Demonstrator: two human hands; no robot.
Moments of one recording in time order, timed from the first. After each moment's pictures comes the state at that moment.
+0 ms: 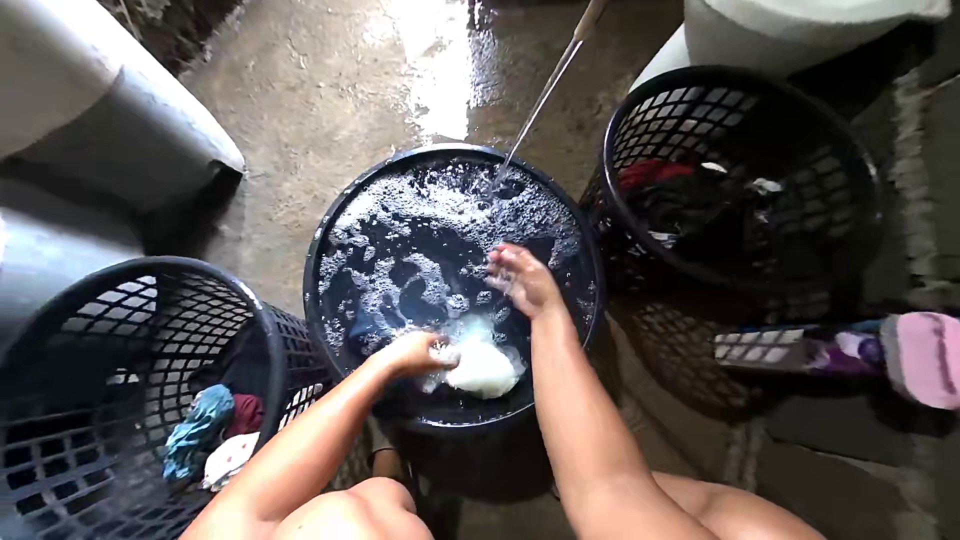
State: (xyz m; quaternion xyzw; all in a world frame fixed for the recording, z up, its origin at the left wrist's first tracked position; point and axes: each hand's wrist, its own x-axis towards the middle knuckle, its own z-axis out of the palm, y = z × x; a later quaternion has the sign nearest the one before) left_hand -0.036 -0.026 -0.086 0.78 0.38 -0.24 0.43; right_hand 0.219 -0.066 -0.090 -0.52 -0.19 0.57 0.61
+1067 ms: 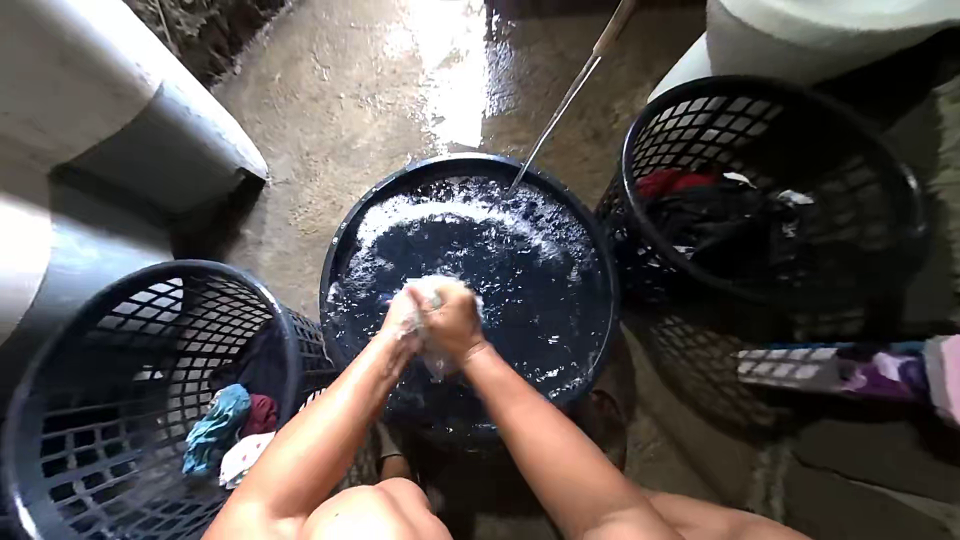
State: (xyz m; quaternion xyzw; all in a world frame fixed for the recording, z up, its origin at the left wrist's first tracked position) left_hand -0.015 -0.030 -0.018 0.37 0.54 0.29 0.70; right_hand 0.083 -0.058 -0.039 -0.63 -0.54 0.26 0.49
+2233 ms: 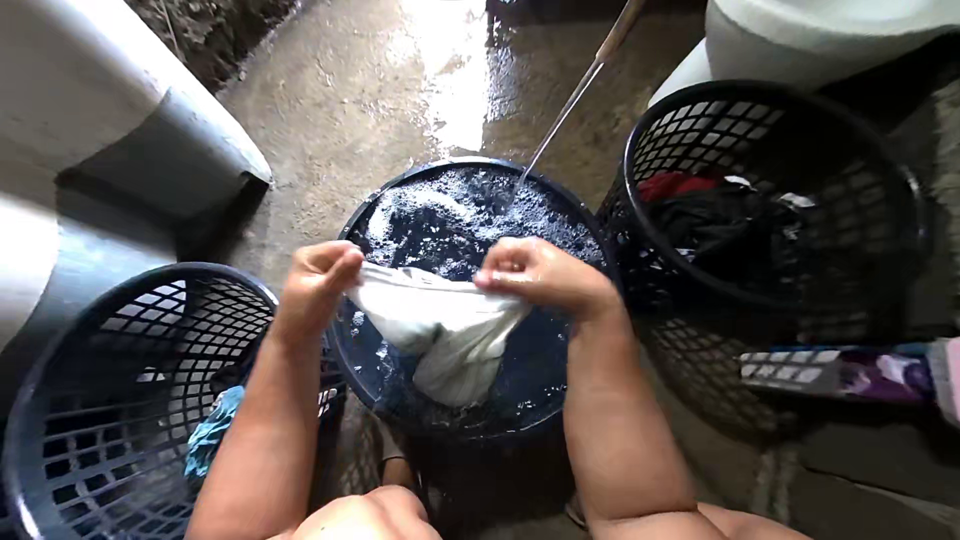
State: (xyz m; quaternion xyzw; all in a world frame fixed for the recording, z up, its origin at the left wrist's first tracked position) left_hand -0.095 0.029 0.052 0.71 0.31 0.39 0.49; right_hand 0.214 -0.054 0.052 -0.49 -0.65 0.47 0.34
